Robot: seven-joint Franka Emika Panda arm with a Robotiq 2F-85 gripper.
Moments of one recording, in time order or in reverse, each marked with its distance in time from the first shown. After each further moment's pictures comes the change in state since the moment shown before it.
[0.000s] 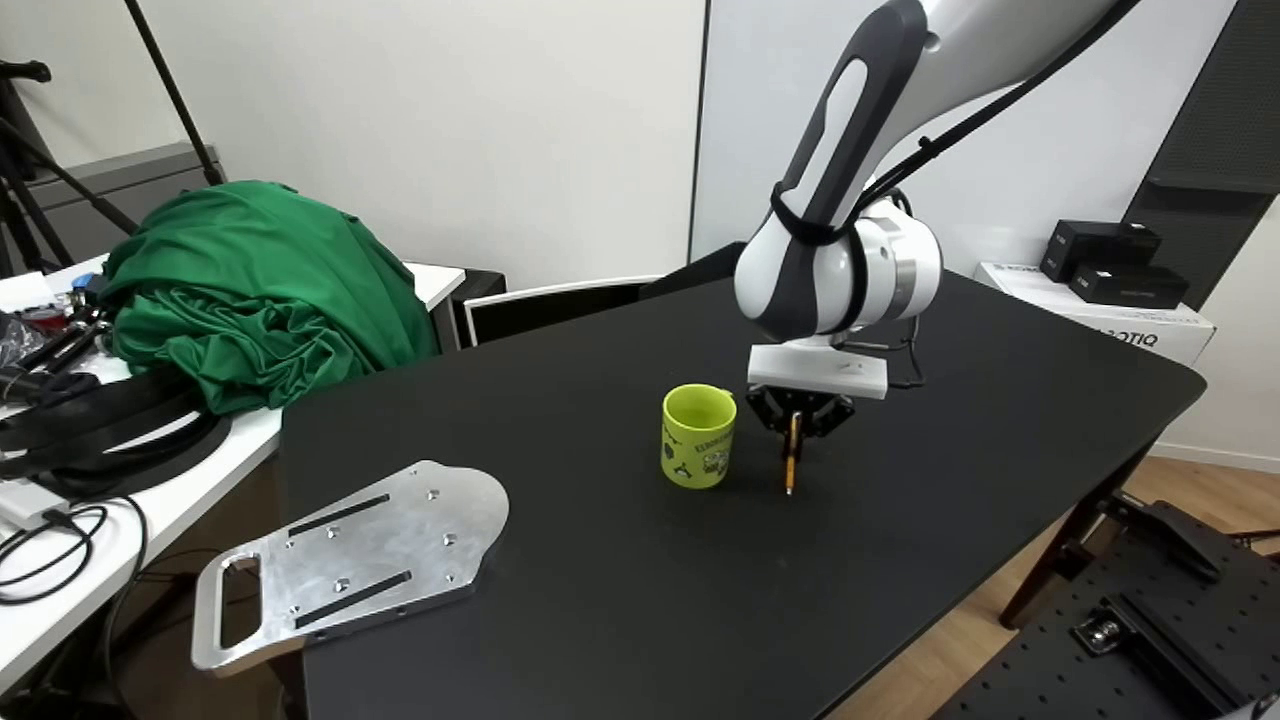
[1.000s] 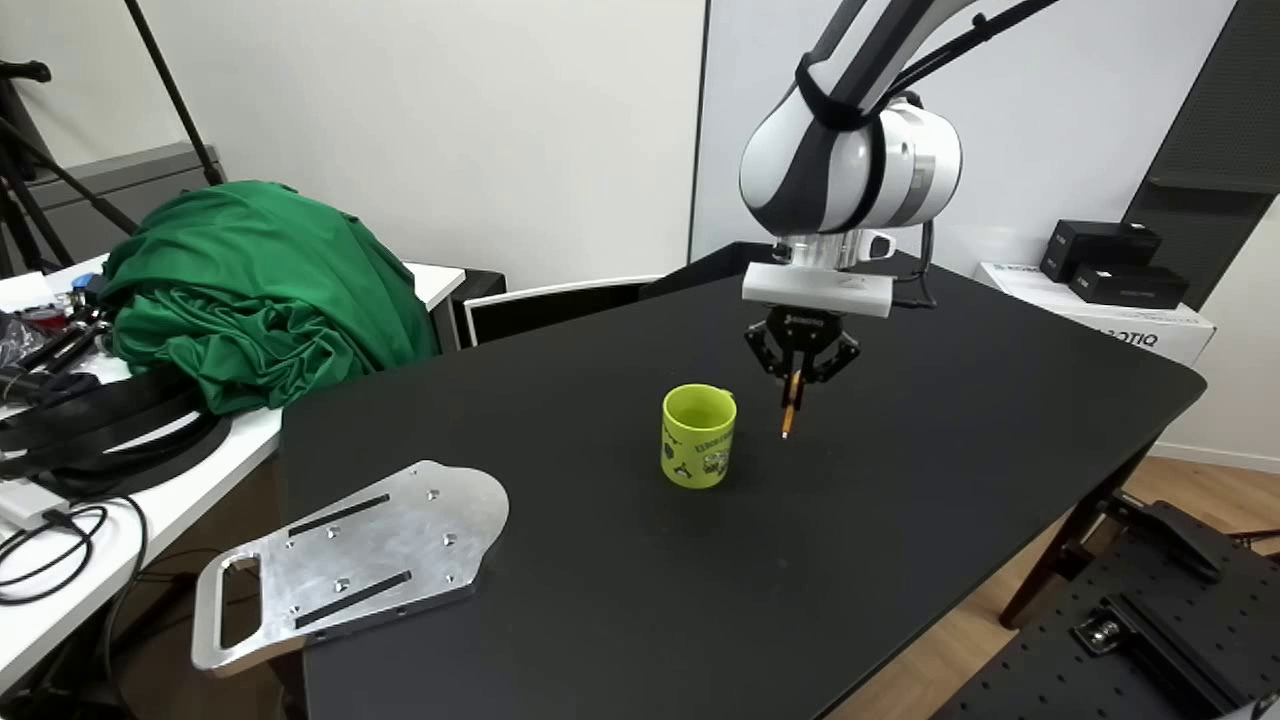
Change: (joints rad) arm -0.001 -0.198 -0.025 0.026 -0.020 -0.273 0.079
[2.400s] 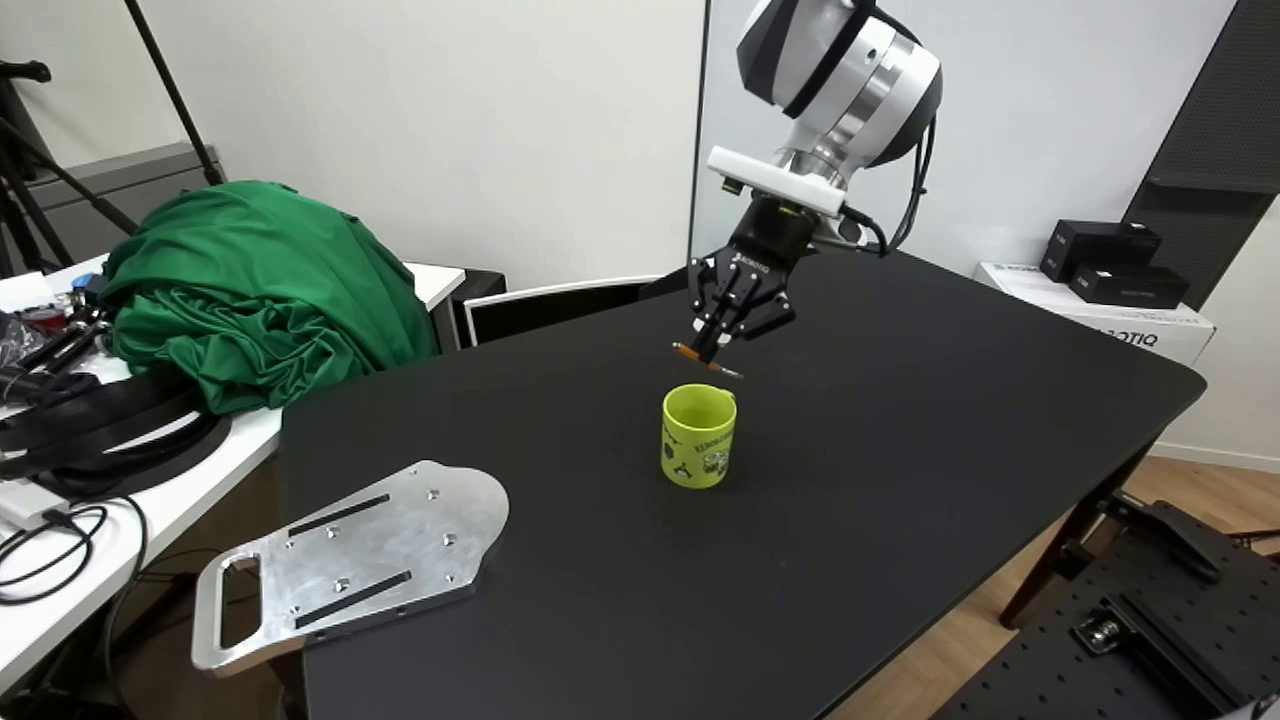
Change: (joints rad) arm -0.158 0.015 0.111 0.206 0.613 -0.530 -0.131
